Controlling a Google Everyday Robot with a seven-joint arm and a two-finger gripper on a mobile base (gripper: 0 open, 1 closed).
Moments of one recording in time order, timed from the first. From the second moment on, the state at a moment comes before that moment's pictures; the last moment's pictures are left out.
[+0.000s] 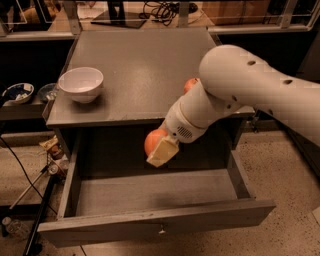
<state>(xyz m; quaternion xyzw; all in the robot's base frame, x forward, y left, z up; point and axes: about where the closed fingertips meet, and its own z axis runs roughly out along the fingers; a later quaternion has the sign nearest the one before) 0.494 0.008 0.810 -0.60 0.75 0.17 0.23</state>
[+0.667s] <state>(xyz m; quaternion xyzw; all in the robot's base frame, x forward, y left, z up) 0.480 0.023 0.781 -0.59 0.75 0.18 0.23</state>
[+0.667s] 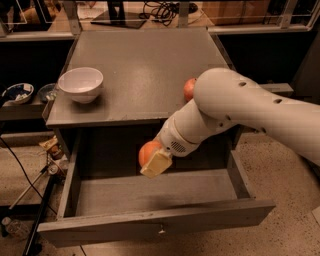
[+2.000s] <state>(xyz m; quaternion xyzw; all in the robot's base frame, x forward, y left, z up) 0.488 0.065 0.707 -0.56 0.78 0.18 0.19</state>
